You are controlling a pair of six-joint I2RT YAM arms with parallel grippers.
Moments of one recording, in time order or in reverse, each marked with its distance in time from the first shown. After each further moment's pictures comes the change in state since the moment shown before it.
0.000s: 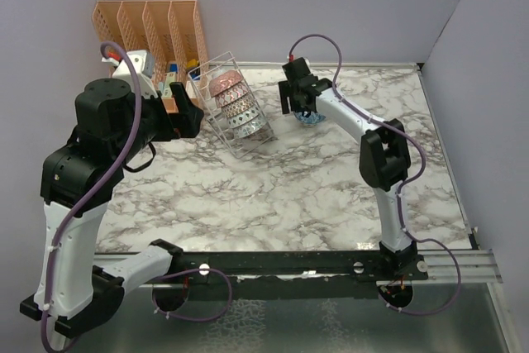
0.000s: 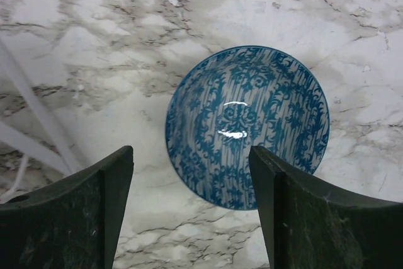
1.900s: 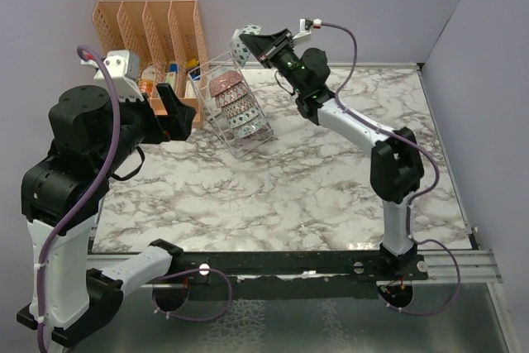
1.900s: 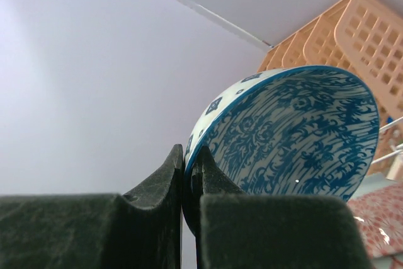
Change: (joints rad) left arm 0.000 -0.008 0.076 -0.015 -0.007 0.036; right arm 0.053 -0.221 -0.232 1.226 -0.467 0.849
